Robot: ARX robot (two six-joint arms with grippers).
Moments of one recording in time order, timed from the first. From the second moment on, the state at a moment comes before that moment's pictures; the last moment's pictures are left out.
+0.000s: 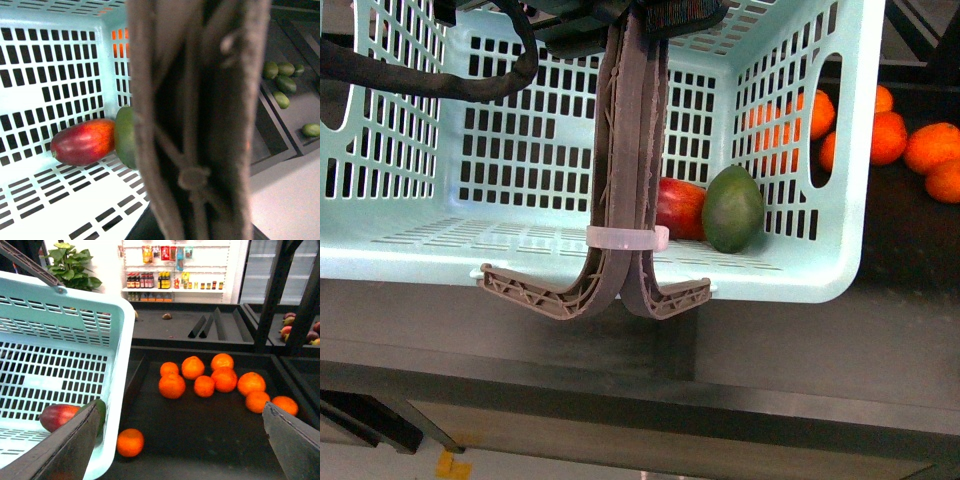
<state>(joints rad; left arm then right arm) -0.63 1.57 0.96 0.19 0.10 -0.30 0.00 0.00 0.01 0.00 -0.01 0.00</state>
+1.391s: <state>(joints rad) -0.58 1.99 1.43 -0.03 -0.04 -0.37 0.00 0.00 0.01 0.00 0.00 0.00</state>
